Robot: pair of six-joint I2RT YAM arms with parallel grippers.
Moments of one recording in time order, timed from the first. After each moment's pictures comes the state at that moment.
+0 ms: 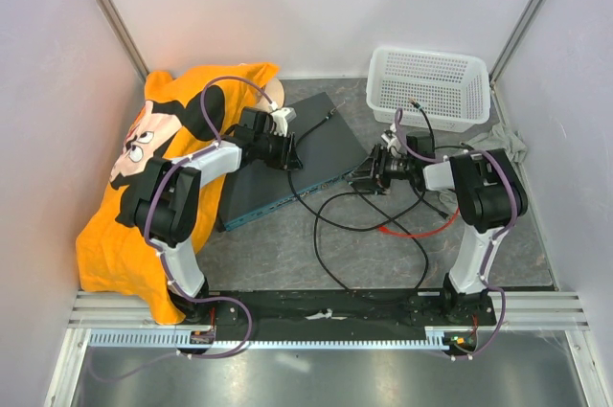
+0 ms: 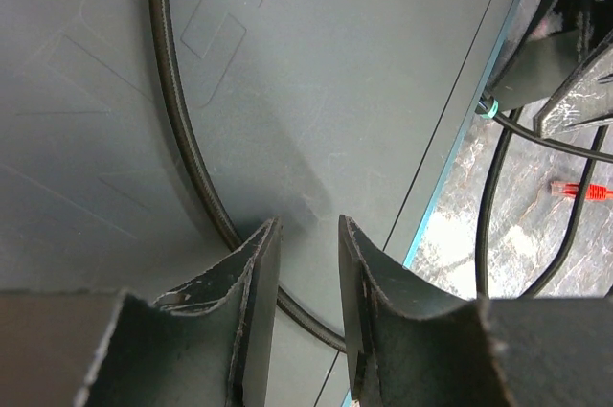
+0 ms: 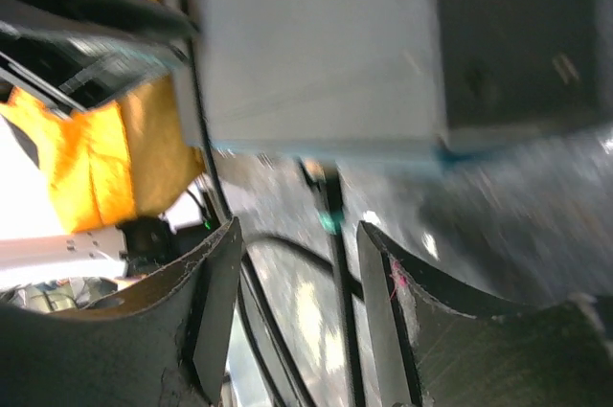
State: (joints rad) left arm -0.35 1.84 1.15 -0.13 0.52 -0.12; right arm 0.15 1.92 0.84 0.34 -0.96 0.72
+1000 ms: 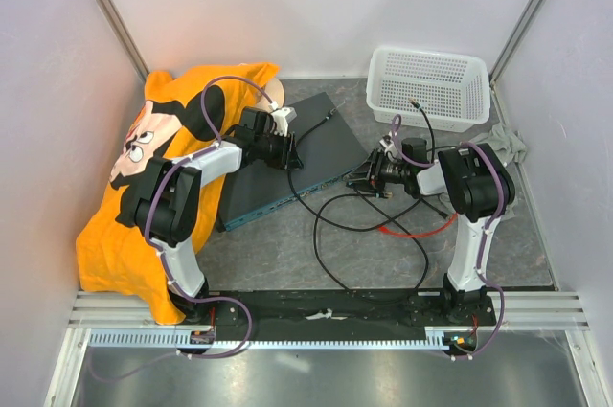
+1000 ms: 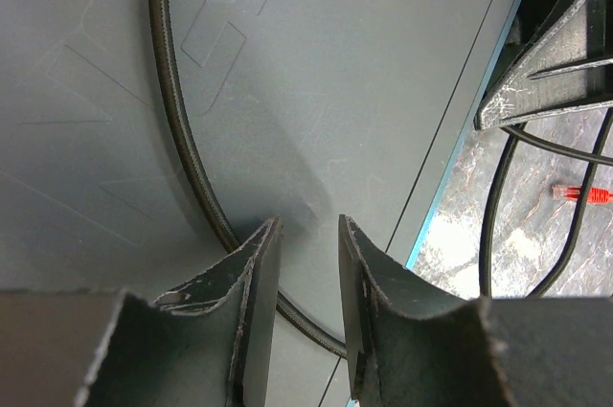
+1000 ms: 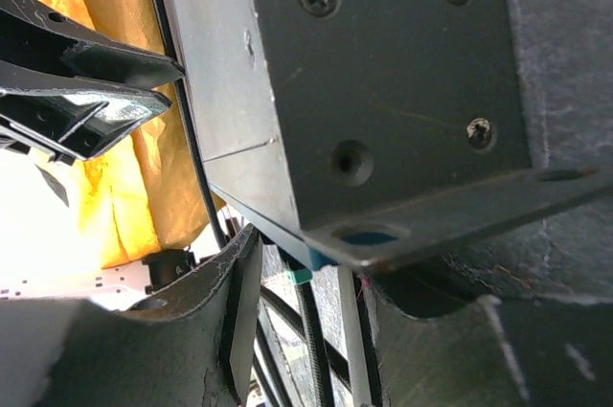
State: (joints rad) left arm -0.35 1.84 1.15 -0.11 0.52 -0.12; right arm 0.18 2.04 0.81 0.61 -0.92 0.94
